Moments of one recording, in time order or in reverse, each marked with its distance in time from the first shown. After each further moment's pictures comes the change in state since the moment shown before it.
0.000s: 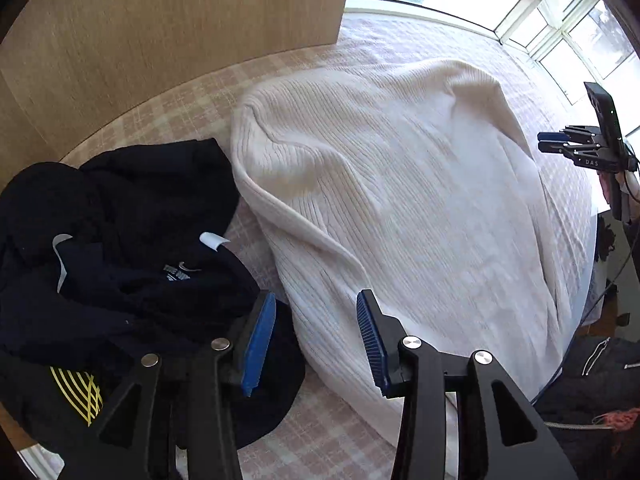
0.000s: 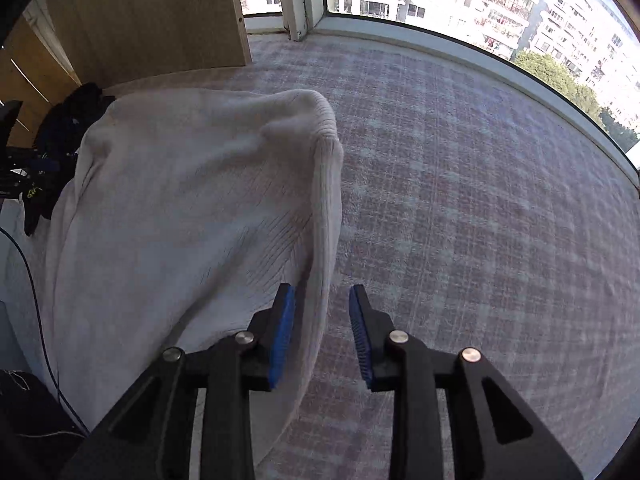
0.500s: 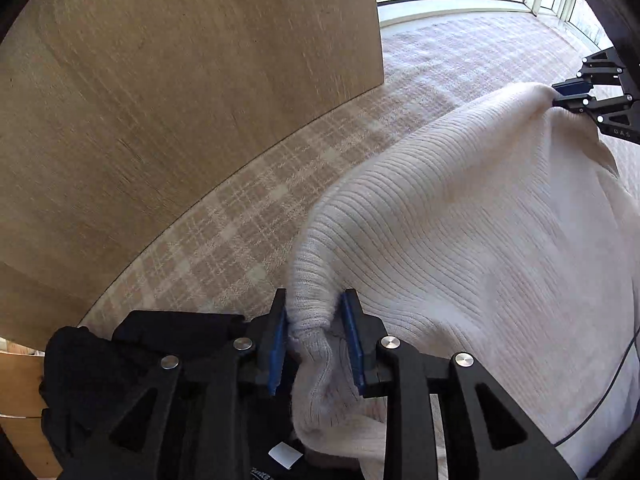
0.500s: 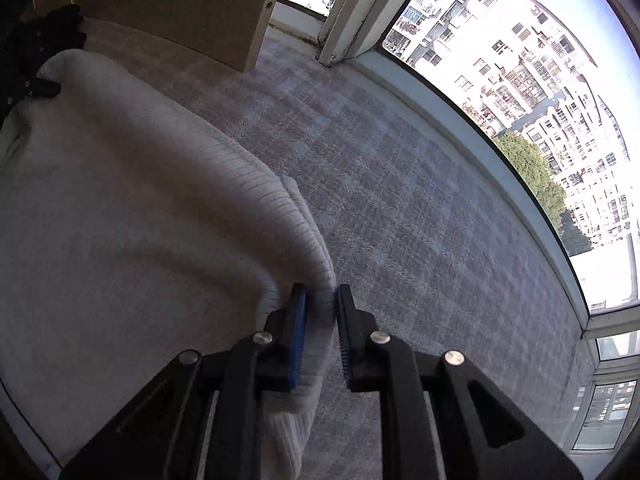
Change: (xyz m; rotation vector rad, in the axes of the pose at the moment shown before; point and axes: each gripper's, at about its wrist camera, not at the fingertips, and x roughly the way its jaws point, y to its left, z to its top) left arm 0.039 0.008 0.110 0.089 -0.084 0.243; right arm 0.072 0.038 0.139 -0.312 -0.022 -0.196
